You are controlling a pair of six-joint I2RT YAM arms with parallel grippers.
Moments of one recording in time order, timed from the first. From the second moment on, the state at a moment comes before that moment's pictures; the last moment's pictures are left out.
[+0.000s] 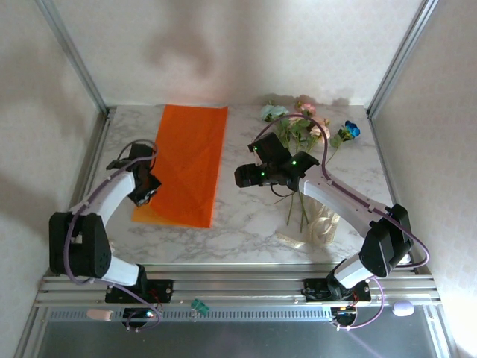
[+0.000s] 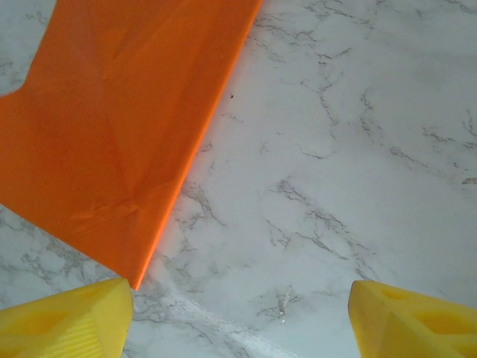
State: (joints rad) left arm -0.07 1.45 1.03 -0.85 -0.14 -0.86; right arm 0.74 1.52 1.33 -0.73 -0.05 0.45
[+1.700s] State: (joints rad) left arm -1.09 1.85 1.61 -0.37 -0.08 -0.30; right arm 0.11 1.50 1.17 -0.69 -0.17 0.60
